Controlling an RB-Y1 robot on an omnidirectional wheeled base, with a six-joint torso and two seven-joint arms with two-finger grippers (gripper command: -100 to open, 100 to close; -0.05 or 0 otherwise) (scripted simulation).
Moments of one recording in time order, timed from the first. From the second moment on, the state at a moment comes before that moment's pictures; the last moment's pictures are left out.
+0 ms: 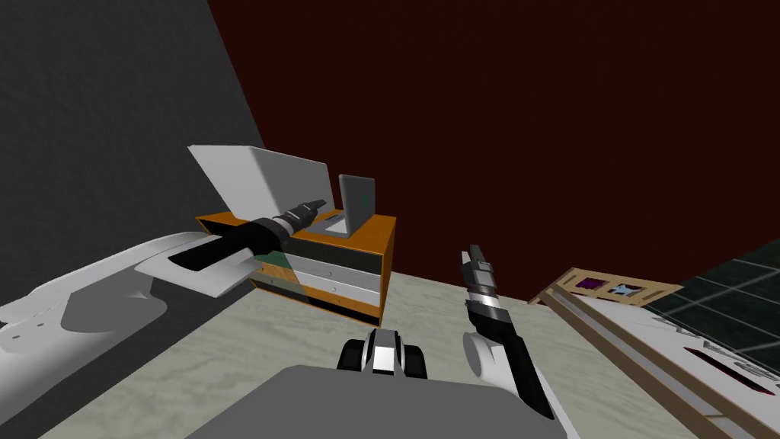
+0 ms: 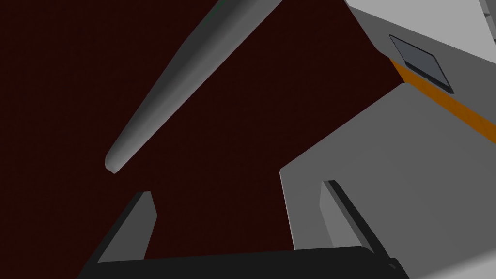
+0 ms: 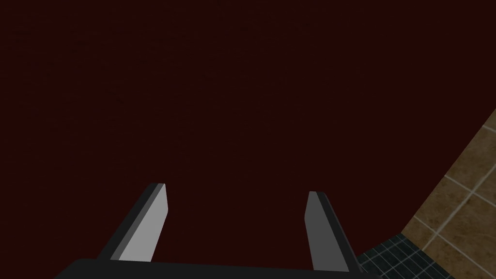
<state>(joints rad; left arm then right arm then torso) 0.19 1.03 0.33 -2.43 0.24 0.63 0.17 0.46 -0.03 -0.05 -2.21 -0.07 -0.36 0.17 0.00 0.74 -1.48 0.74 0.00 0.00</state>
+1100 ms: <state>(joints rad) 0.12 1.26 0.40 -2.43 0.30 0.92 0.30 0.46 -0.03 -0.05 -2.21 -0.07 -0.36 0.17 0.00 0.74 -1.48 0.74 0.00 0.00</state>
